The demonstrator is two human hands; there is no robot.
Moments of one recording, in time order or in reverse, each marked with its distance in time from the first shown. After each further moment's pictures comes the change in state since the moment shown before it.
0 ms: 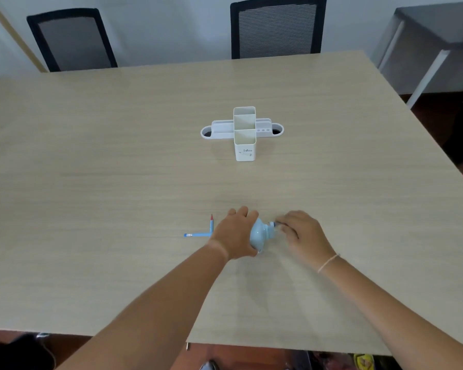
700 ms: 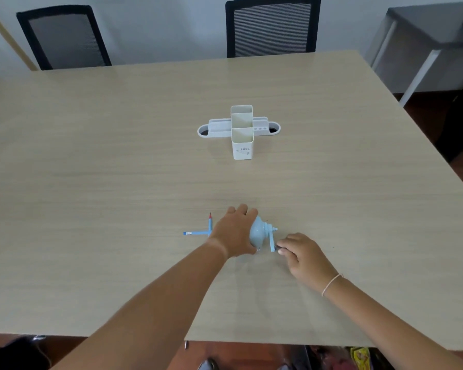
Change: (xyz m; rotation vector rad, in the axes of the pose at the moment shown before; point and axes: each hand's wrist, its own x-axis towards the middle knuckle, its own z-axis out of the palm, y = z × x) left_hand 0.001 -0.003 0.003 -0.022 0.011 0.023; right_hand -0.038 0.003 0.014 -0.078 -0.134 0.046
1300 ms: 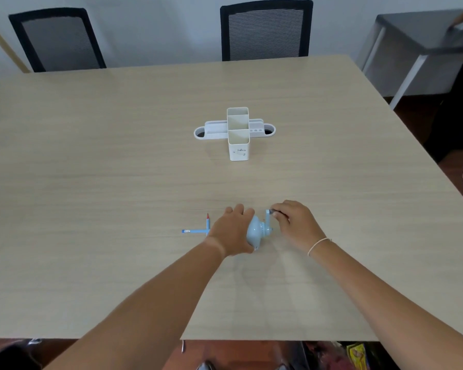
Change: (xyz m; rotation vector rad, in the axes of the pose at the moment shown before) left_hand -0.002 -0.003 0.000 0.001 -0.006 0.008; right_hand 0.049 -0.016 -0.024 0.048 0.106 0.114
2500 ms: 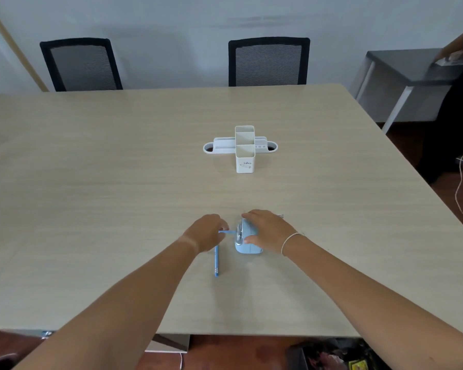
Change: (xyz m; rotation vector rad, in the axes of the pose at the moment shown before) left_hand -0.037 -0.061 -0.019 -0.130 -0.016 -0.117; right_hand -0.002 -0.067 0.019 -0.299 -0.403 -0.031
